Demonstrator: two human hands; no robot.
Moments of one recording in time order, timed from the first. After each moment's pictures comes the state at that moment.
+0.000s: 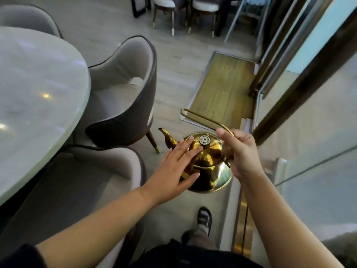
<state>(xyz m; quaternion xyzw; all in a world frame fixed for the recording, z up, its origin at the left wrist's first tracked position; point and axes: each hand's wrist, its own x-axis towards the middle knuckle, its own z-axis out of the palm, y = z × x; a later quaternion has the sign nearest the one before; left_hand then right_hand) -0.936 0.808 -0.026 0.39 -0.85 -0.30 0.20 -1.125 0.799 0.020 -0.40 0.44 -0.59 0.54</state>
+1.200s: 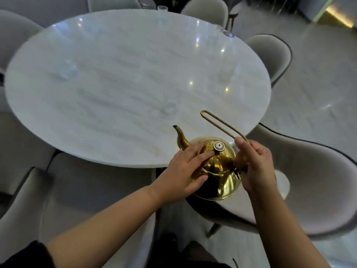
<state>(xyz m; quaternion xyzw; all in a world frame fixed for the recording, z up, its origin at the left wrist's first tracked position) -0.730 0.545 -0.025 0.80 -0.47 -0.08 0.37 -0.795 0.375 0.027 -0.58 0.15 -0.21 0.77</state>
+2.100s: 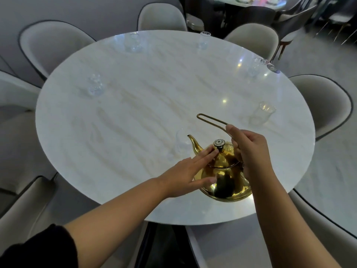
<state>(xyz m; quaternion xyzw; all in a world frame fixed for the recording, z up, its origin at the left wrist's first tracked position) -0.568 0.462 0.001 0.85 -0.35 -0.21 0.34 -0.577 0.297 0.066 -0.74 0.13 -0.11 0.65</state>
